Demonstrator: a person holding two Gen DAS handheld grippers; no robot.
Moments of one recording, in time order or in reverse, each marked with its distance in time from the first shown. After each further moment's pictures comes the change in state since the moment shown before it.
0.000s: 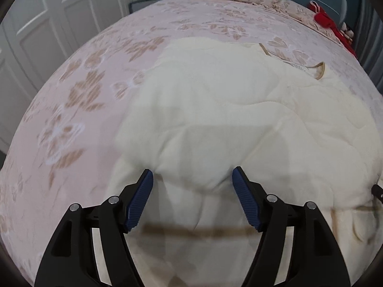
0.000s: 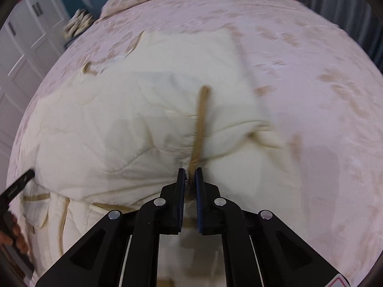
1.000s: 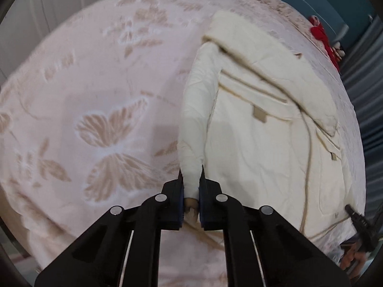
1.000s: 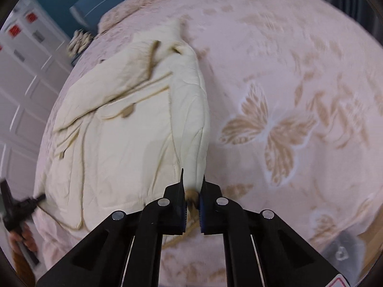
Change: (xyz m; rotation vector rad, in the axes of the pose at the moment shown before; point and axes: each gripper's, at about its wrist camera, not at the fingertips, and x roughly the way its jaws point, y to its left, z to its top) left arm -0.125 0.107 -0.137 -0.153 0.124 -0.221; right arm -0.133 -0.091 -0.167 0.128 0.027 0.140
